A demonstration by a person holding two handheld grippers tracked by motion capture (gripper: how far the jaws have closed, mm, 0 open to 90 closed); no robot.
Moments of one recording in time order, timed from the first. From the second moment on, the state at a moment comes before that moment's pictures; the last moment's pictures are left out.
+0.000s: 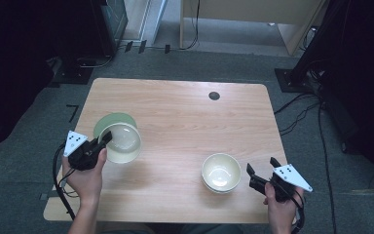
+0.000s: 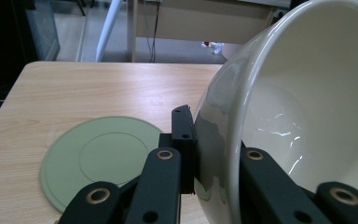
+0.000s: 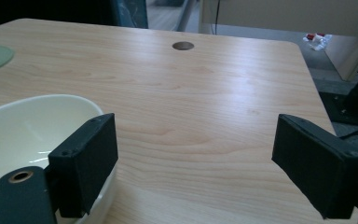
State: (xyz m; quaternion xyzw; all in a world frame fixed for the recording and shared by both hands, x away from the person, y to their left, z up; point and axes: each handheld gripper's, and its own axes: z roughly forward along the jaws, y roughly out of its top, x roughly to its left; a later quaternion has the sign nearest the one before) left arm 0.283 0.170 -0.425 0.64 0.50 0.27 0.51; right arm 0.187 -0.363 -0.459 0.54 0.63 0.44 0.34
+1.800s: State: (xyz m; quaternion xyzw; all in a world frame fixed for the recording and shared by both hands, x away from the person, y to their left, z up) left arm 0.359 0.216 -0.431 0.62 0.57 0.20 0.49; right arm 0.205 -0.412 -0.525 0.63 0.67 0.30 0.26
